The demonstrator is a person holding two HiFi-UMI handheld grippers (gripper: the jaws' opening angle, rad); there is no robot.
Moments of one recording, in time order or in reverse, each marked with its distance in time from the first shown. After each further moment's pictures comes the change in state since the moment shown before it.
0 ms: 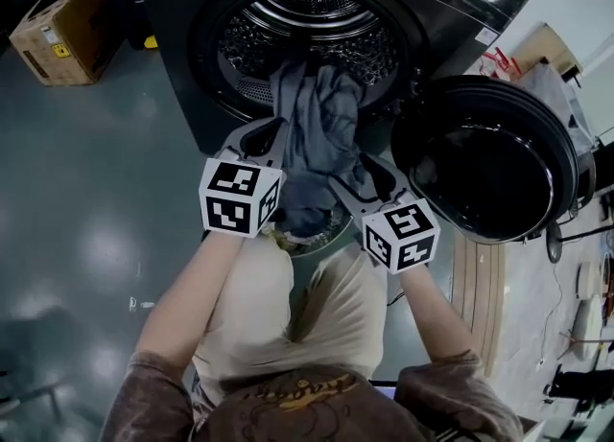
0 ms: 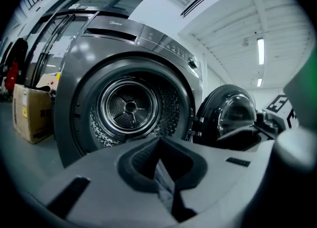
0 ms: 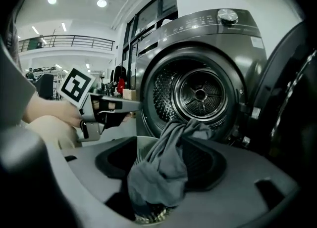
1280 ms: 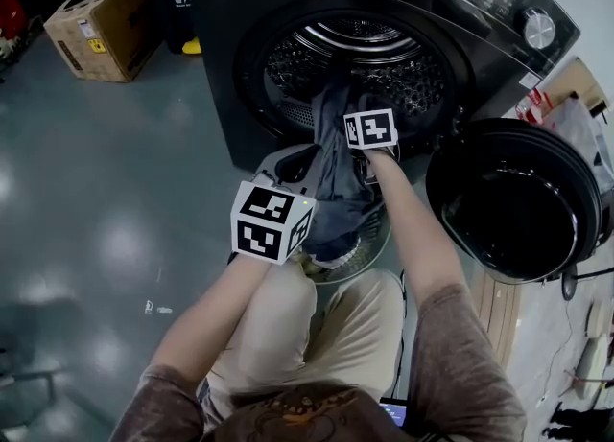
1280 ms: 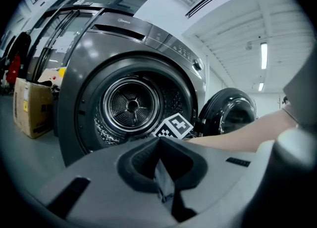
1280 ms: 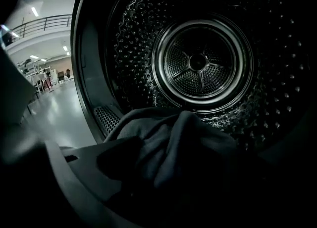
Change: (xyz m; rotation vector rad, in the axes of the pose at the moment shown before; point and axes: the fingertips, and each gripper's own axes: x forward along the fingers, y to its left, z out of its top) left arm -0.003 0.014 -0.001 -0.048 0.010 -0.004; right arm 0.249 -0.113 -0.010 0.062 0.294 -0.136
